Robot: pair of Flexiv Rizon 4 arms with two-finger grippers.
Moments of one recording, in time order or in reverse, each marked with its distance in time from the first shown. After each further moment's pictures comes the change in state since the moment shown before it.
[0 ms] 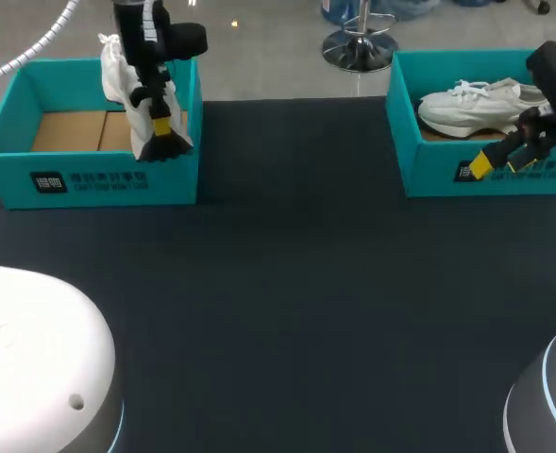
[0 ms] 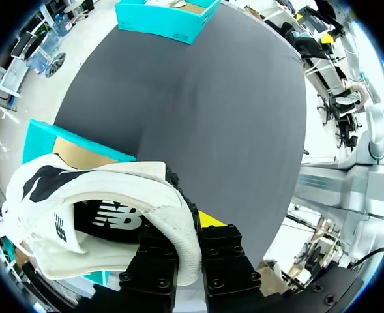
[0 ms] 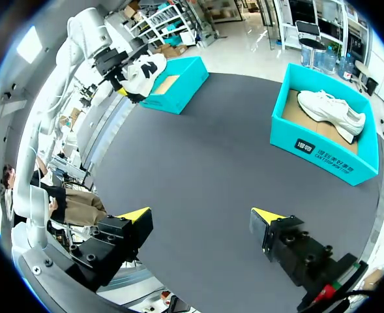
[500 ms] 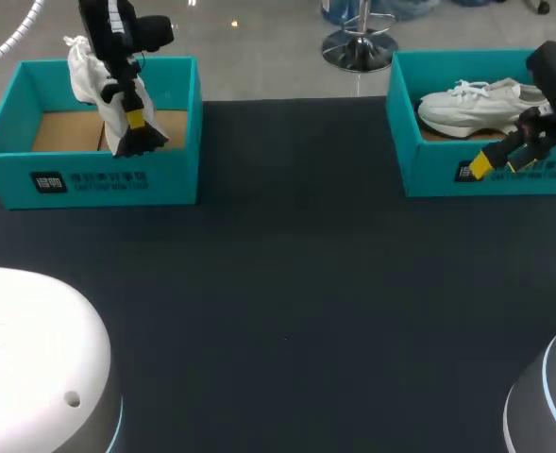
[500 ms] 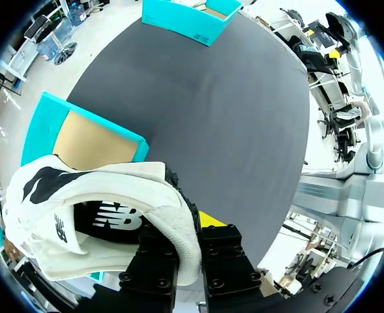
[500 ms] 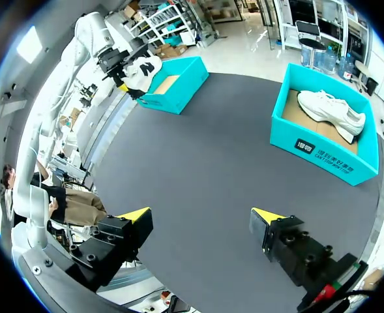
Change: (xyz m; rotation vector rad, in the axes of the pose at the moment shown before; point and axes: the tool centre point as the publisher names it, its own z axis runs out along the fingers) left arm -0.032 0.026 -0.001 0.039 0.025 -0.086; right arm 0.000 0.000 0.000 0.000 0.000 0.000
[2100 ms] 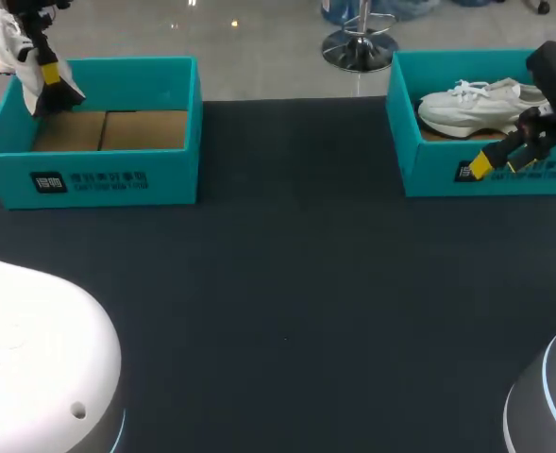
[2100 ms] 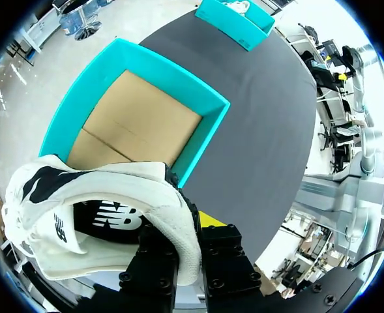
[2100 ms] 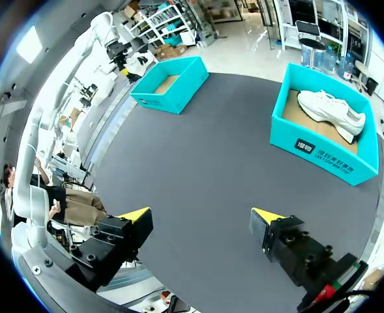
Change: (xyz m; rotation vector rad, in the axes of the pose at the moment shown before) left arm -0.139 0.094 -0.050 -0.015 0.038 -0.127; right arm 0.000 0.000 0.000 0.000 0.000 0.000
